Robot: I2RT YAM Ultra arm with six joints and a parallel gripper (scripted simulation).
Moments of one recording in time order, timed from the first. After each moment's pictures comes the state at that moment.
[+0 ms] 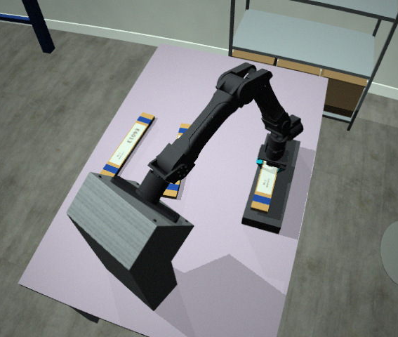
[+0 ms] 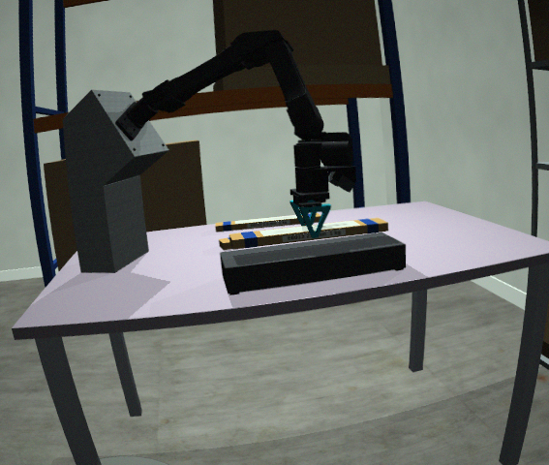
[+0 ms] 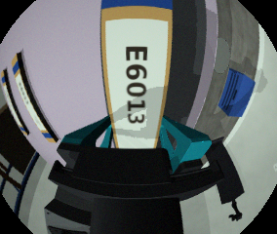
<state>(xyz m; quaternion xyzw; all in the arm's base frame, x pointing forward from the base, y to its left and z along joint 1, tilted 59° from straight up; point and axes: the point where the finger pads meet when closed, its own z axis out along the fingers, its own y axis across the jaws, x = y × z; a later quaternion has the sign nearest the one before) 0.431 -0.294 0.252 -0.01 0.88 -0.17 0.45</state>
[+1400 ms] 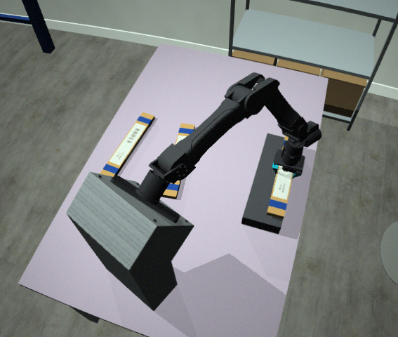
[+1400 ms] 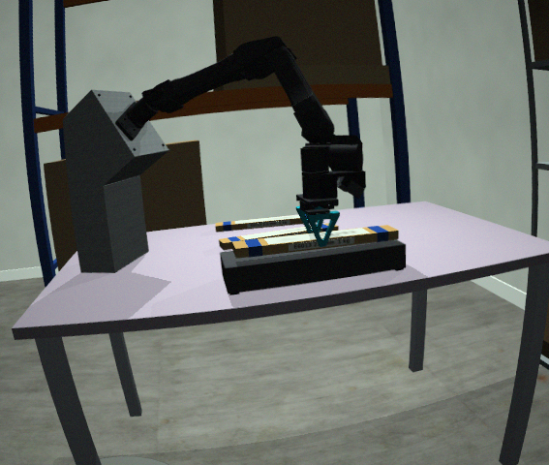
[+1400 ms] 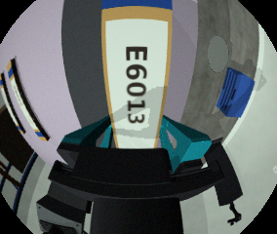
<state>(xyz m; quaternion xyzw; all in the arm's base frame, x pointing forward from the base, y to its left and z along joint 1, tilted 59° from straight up) 0.426 -0.351 0.267 -0.01 0.88 -0.17 0.45</state>
